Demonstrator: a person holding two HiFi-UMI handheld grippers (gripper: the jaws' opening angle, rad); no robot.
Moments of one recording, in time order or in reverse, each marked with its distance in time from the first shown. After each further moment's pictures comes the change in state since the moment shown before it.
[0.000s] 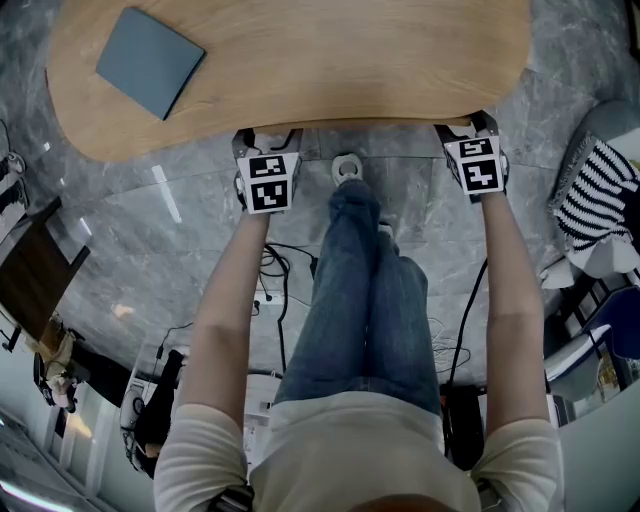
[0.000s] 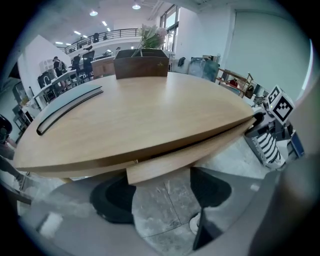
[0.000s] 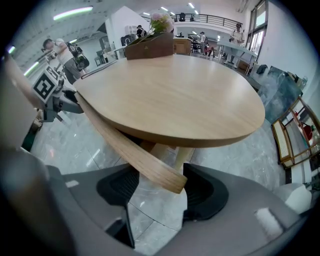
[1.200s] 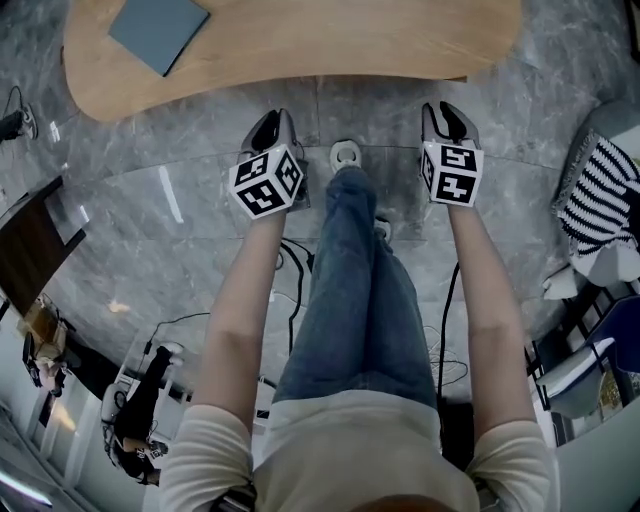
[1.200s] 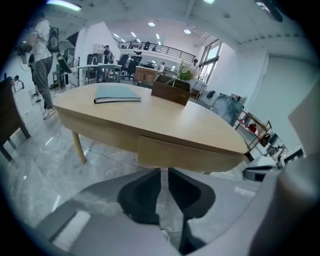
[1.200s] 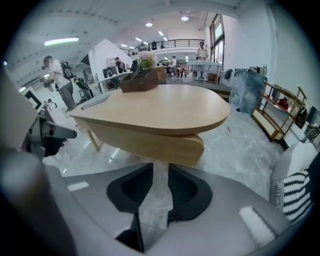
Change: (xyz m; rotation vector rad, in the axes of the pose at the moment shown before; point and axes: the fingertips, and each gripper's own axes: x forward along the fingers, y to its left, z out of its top) left arm -0.069 -0.033 -0.016 -0.451 -0.247 0.060; right arm -0.052 0.051 -0.005 0.250 -0.303 -0.100
